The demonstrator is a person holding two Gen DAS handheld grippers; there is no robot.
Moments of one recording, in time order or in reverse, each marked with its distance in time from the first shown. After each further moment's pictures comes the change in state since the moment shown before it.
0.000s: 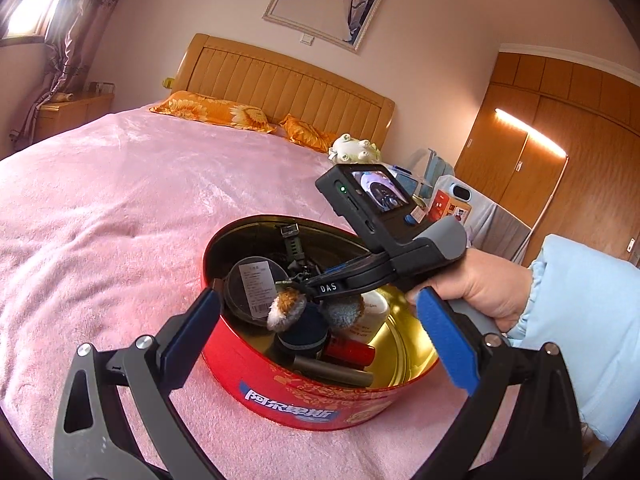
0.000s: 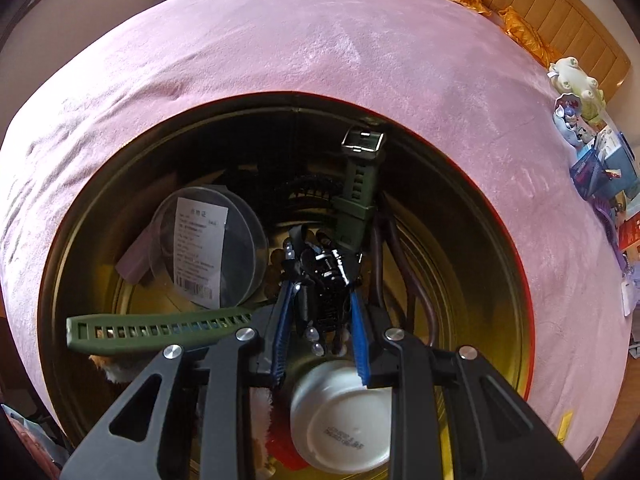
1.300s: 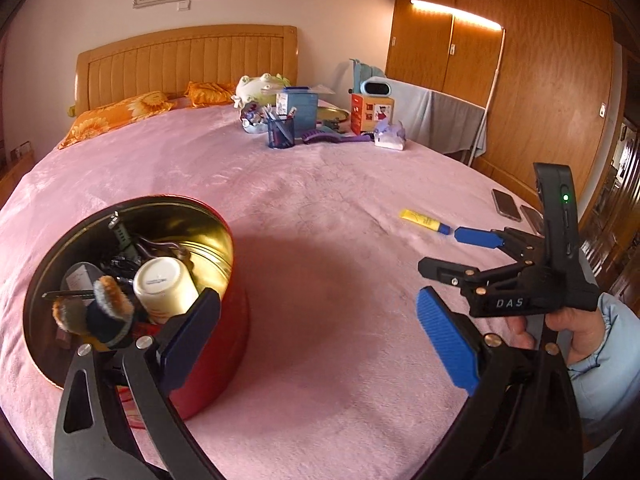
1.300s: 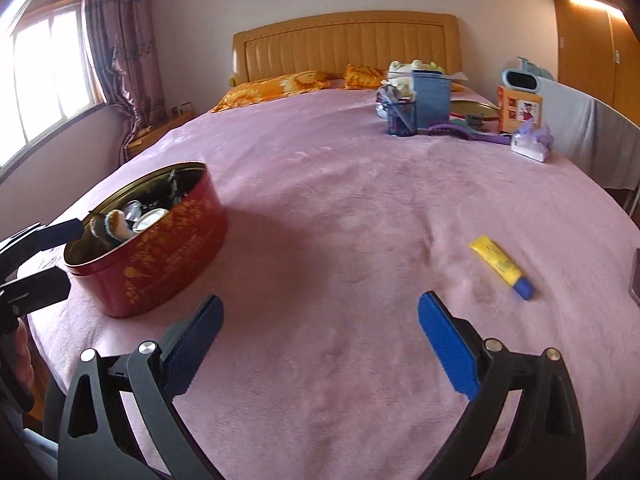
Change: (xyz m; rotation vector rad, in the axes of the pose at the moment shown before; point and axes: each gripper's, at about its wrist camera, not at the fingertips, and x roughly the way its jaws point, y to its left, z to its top) left arm 0.080 -0.210 -0.049 0.363 0.267 -0.102; right arm -0.124 -0.191 -0.338 0.502 -0.540 -0.053
